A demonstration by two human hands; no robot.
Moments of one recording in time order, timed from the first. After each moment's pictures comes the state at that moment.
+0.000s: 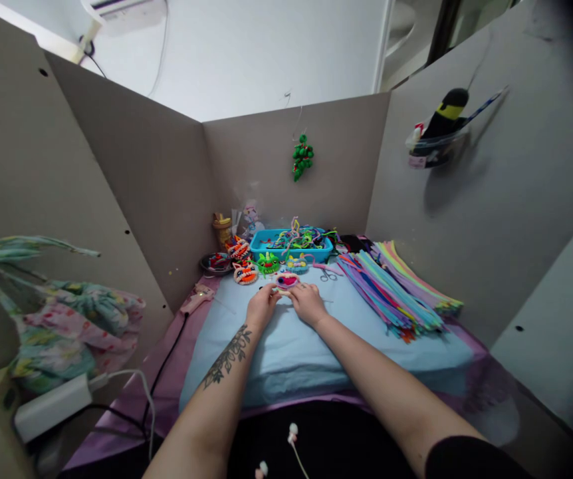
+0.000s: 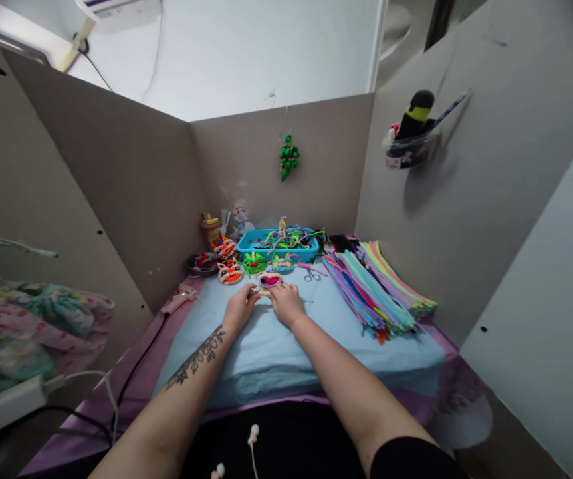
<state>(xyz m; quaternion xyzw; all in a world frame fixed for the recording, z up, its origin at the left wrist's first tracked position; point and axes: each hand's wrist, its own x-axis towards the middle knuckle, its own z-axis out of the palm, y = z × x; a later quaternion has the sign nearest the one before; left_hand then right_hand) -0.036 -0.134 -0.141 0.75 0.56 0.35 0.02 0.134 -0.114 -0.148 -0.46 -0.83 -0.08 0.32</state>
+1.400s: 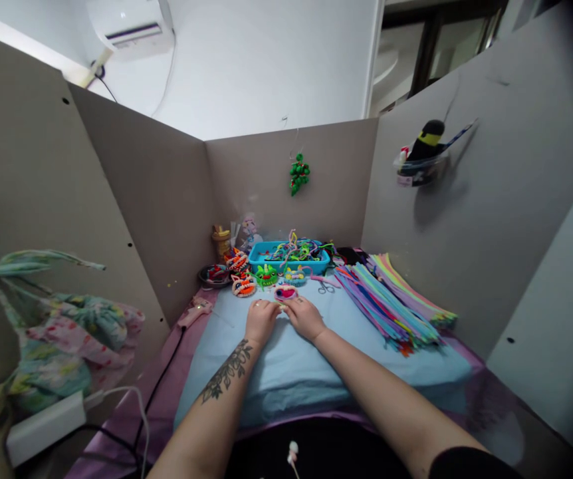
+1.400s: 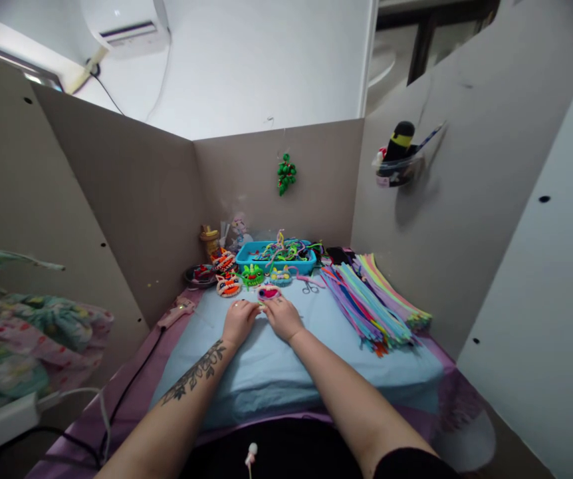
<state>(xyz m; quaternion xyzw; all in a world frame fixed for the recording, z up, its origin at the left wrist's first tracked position) -0.033 -0.140 -0.136 0.79 0.52 0.32 -0.11 0.133 -0.111 -0.153 -0.39 -0.84 -0.09 0.37</state>
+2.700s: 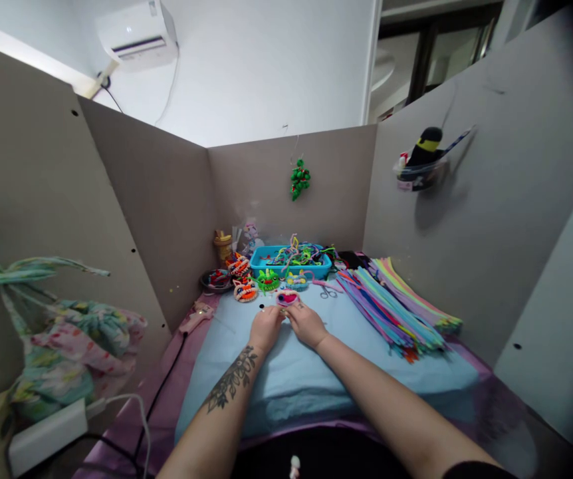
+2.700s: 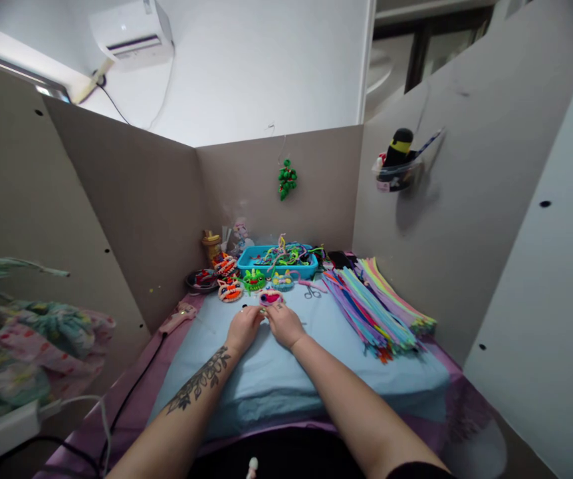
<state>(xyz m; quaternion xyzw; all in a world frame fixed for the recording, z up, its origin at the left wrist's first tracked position) -0.029 -0.139 -0.140 0.79 0.53 0.28 -0.10 0.129 -0.111 -0.156 -0.39 -0.84 -0.09 0.38</state>
